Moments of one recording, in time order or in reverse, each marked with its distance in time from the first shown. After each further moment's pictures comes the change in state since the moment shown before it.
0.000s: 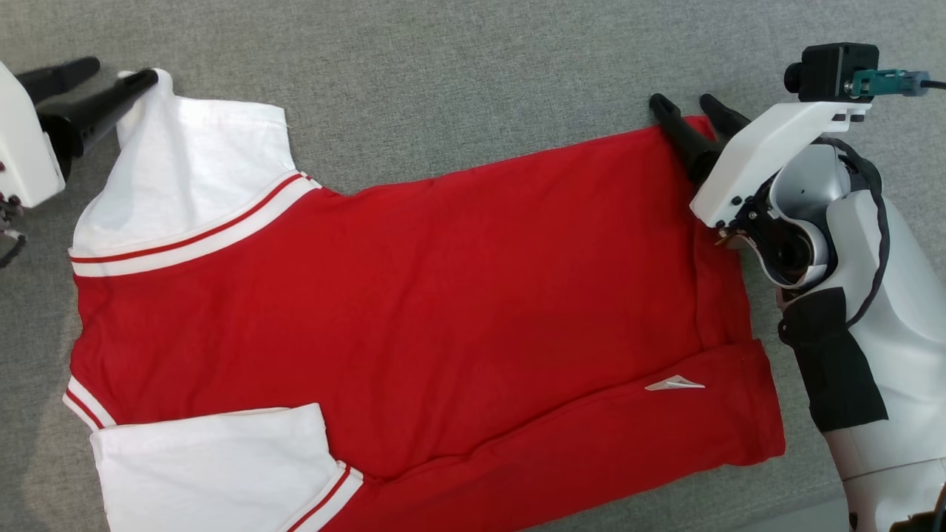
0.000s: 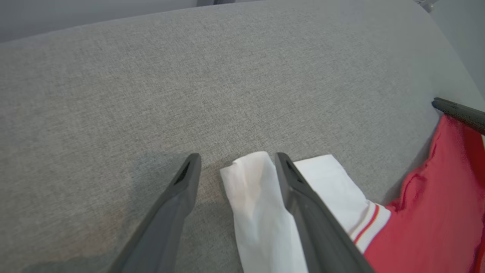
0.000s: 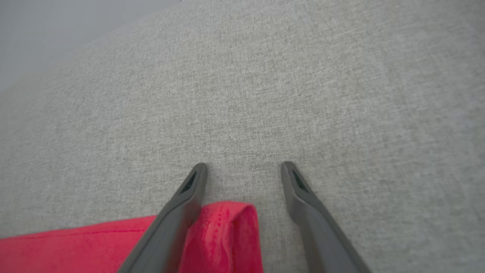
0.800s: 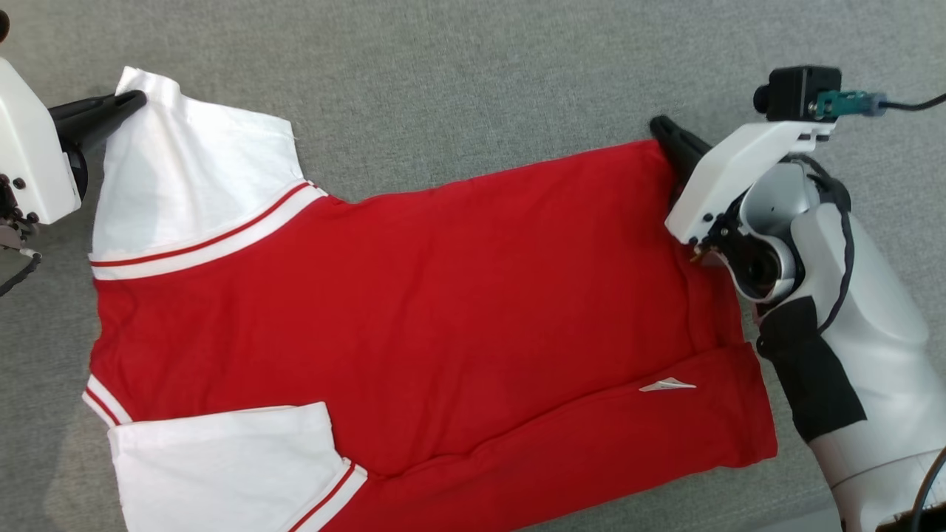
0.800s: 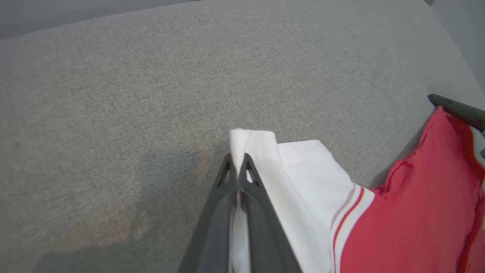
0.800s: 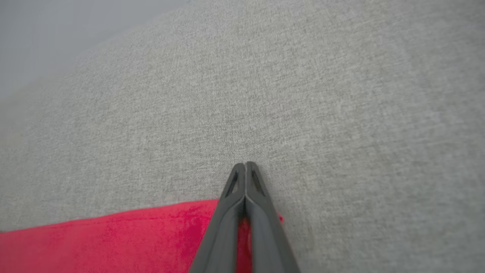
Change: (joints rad) left arm -0.039 0.007 -0.126 0.025 -0.063 0.000 -0.021; right arm -0.037 0.000 0.100 0.106 0.061 -0.002 -0.078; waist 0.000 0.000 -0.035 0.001
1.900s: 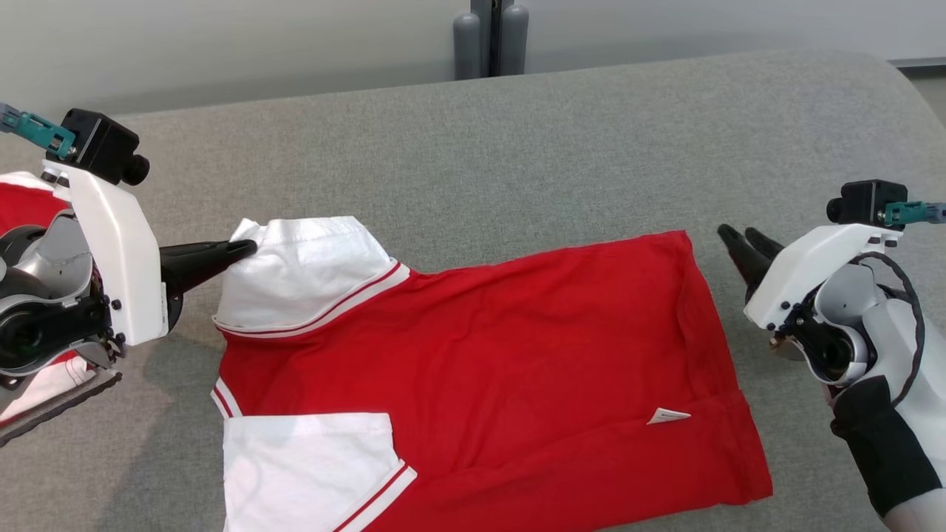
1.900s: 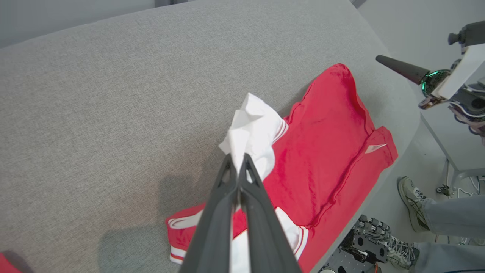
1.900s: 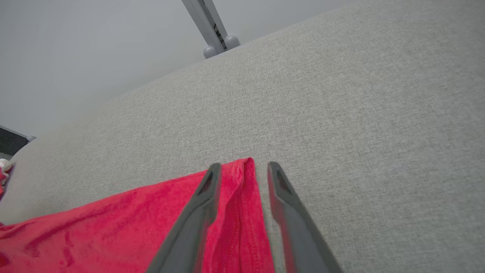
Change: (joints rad) left arm 0.144 0.034 -0.123 -0.201 -0.168 0.000 0.053; right arm 0.197 -0.171 0.038 0.010 0.171 0.000 -0.023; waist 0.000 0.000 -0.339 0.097
